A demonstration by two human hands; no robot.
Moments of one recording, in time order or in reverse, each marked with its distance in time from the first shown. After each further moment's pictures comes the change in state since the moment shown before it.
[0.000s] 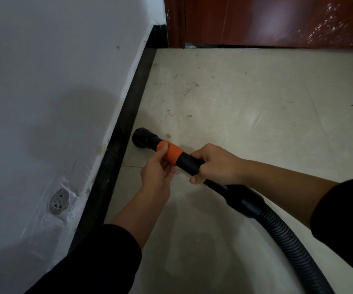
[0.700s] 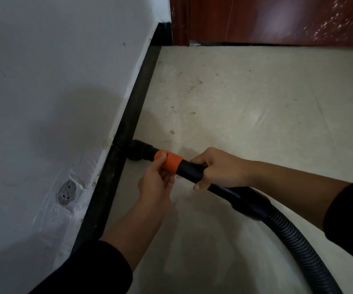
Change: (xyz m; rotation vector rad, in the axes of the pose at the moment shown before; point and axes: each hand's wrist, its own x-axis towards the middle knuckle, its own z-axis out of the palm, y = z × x) left_hand -0.026 -0.007 -0.025 -0.008 0.046 -0.034; right_hand -0.007 0.003 0.010 -0.001 -0.111 -0.029
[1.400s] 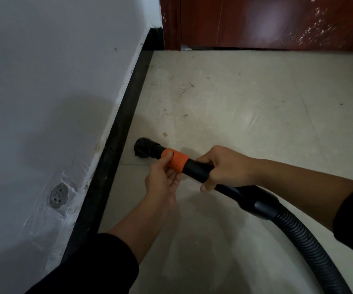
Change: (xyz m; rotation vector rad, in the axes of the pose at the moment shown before) left_hand -0.012 -0.008 0.026 -0.034 -0.048 -0.040; right_hand -0.025 0.007 -0.015 -0.095 0.064 0.028
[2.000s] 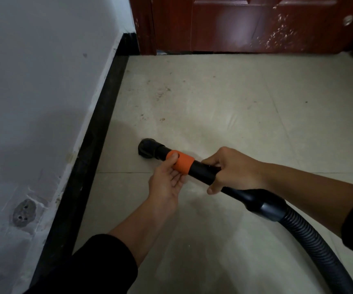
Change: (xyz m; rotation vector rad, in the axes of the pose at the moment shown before) left_hand -0.010 -0.028 0.036 0.069 -0.137 -0.082; right_hand -0.043 0.035 -0.018 0.010 0.105 0.139
